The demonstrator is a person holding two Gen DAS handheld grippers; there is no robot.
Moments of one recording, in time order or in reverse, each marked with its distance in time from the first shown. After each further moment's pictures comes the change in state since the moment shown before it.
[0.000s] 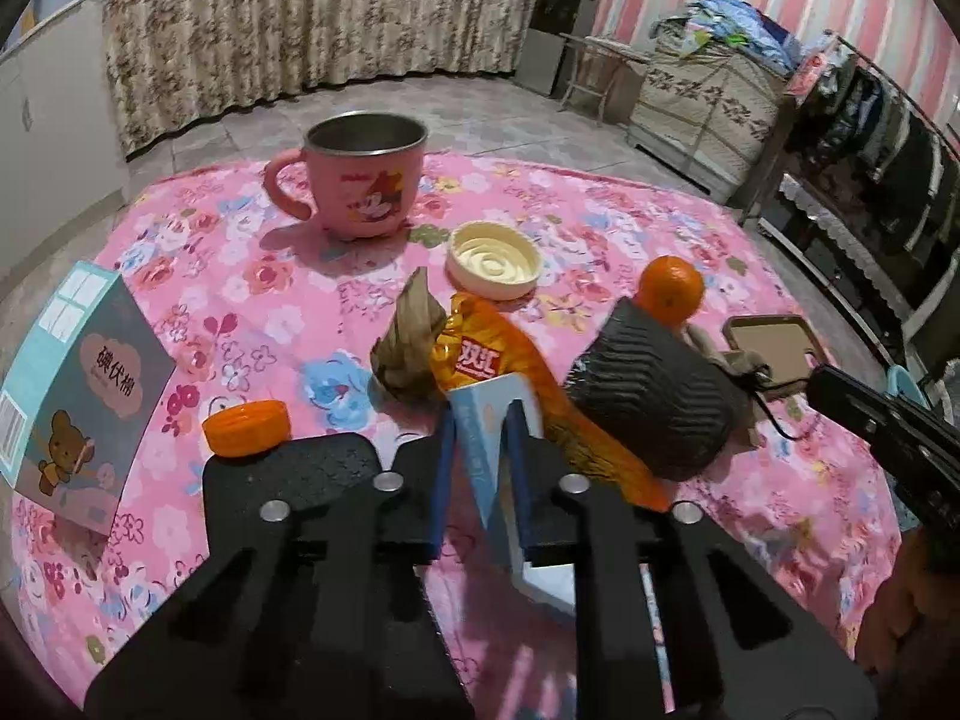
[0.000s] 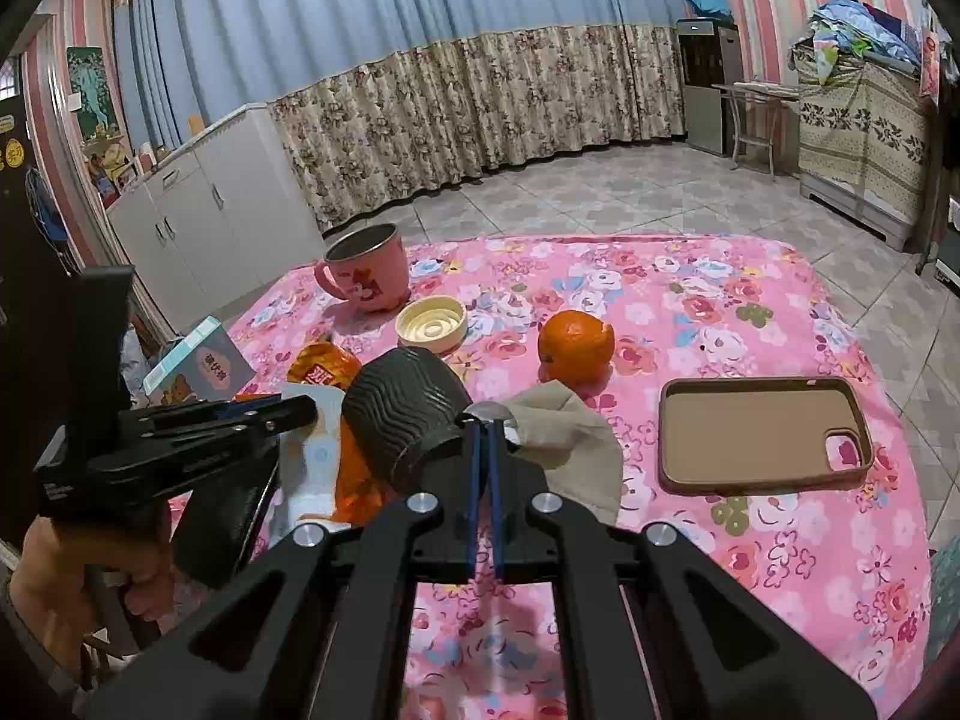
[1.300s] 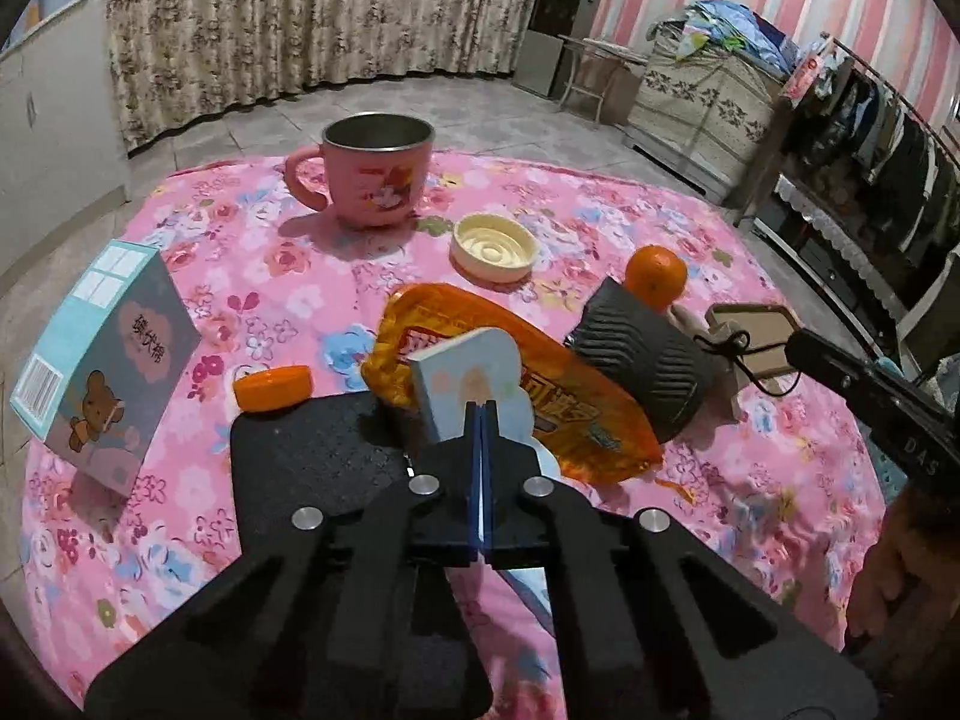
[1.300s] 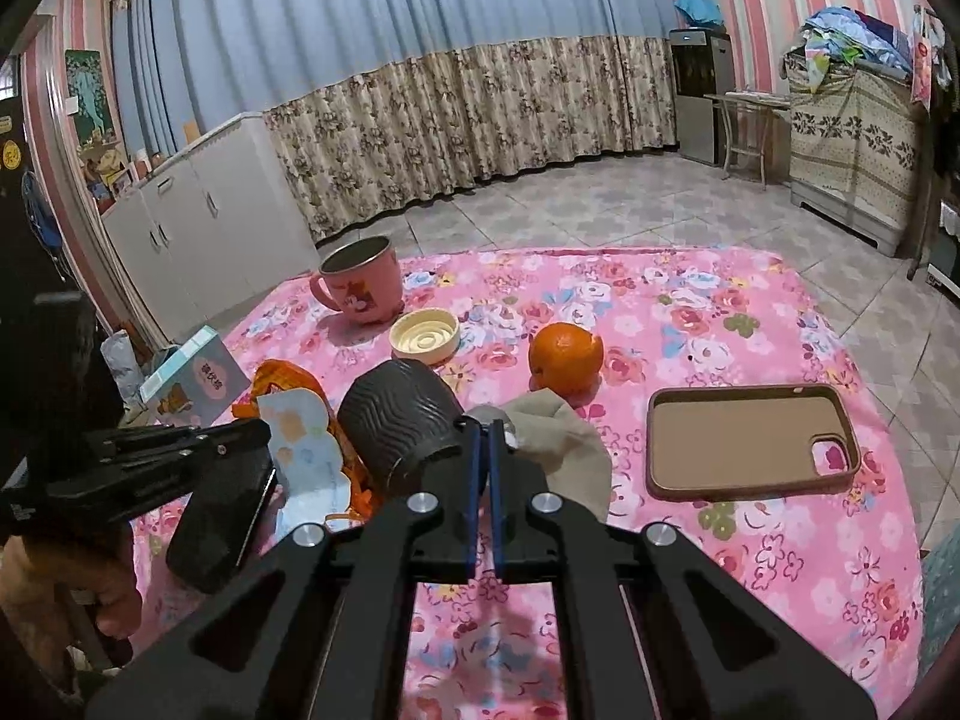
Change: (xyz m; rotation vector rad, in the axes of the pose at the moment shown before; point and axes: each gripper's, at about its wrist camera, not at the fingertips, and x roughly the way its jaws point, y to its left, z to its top) left arm -0.023 0.001 -0.014 -0.013 0.008 -0.012; right arm -0.010 -0.001 0.003 -0.006 -0.030 -0.021
